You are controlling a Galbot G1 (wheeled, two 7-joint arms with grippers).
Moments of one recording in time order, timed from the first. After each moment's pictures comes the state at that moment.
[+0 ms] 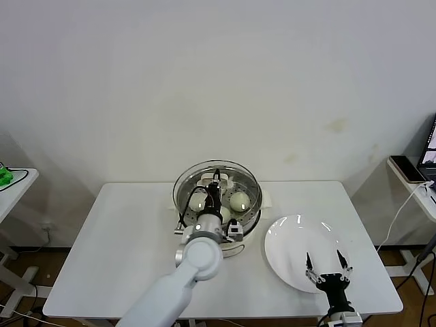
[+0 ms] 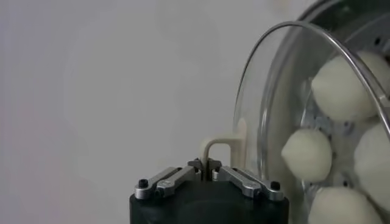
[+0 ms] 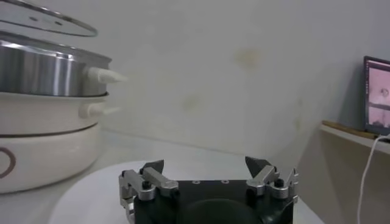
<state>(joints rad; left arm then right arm) 0.77 -1.36 0.18 -1.76 1.34 0.63 0.27 -1.55 1.58 0.82 1.77 -0.08 0.28 -0.19</state>
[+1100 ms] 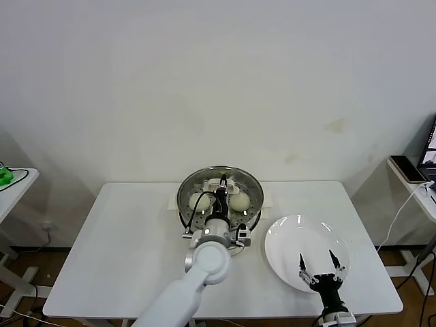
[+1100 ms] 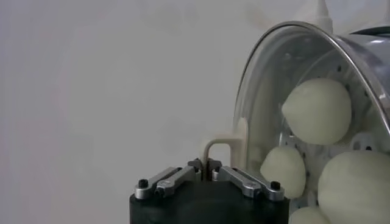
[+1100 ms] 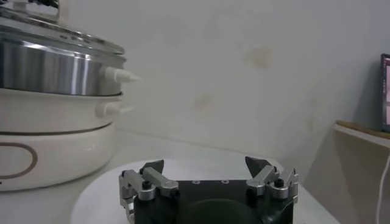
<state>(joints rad) 0.81 -1.42 0.17 -1.71 1.41 0.60 0.28 -1.55 1.58 0.79 1.76 -0.08 0.29 -0.20</state>
